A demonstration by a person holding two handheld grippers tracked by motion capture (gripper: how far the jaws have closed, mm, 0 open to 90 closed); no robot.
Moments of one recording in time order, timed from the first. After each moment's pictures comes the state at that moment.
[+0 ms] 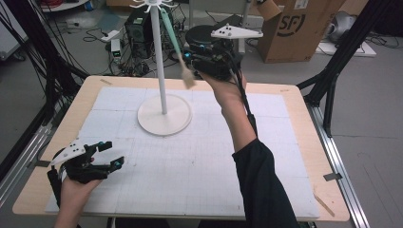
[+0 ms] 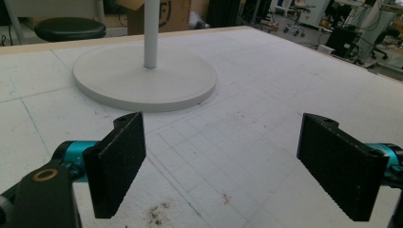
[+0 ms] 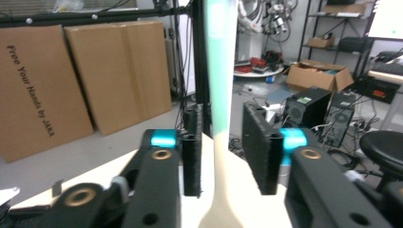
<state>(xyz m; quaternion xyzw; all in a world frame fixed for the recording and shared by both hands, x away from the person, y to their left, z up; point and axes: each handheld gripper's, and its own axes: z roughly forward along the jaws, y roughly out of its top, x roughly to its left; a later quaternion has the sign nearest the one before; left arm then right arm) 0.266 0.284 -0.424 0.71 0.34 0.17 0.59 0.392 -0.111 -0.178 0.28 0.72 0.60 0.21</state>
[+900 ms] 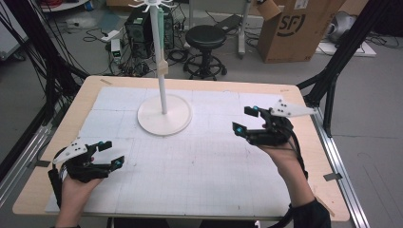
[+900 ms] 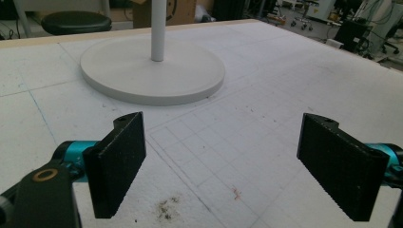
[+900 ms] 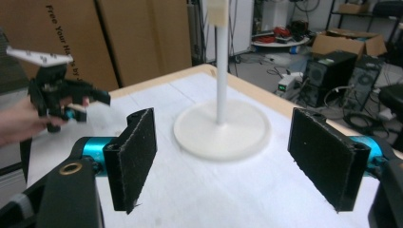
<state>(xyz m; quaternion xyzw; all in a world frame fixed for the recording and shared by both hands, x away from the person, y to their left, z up) 0.270 0.284 -0.428 0.72 0.35 0.18 0.58 0.315 -0.253 -0.303 0.26 0.75 0.59 0.16</state>
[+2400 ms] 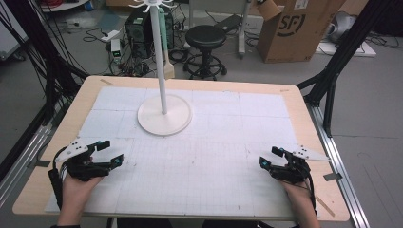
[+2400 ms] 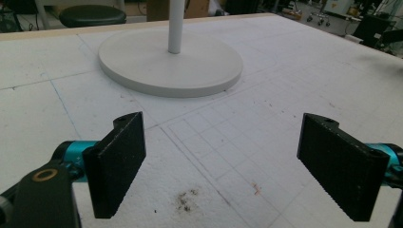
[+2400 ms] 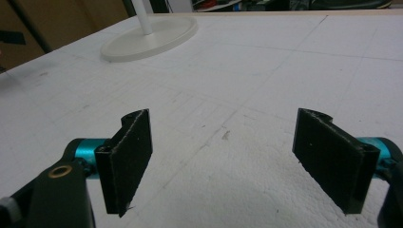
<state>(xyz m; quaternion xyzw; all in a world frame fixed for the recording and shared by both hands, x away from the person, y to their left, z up) 0.274 0.287 -0.433 0.72 0.37 0.19 0.56 0.279 -0.347 -0.446 0.41 0.71 0.55 0.16</state>
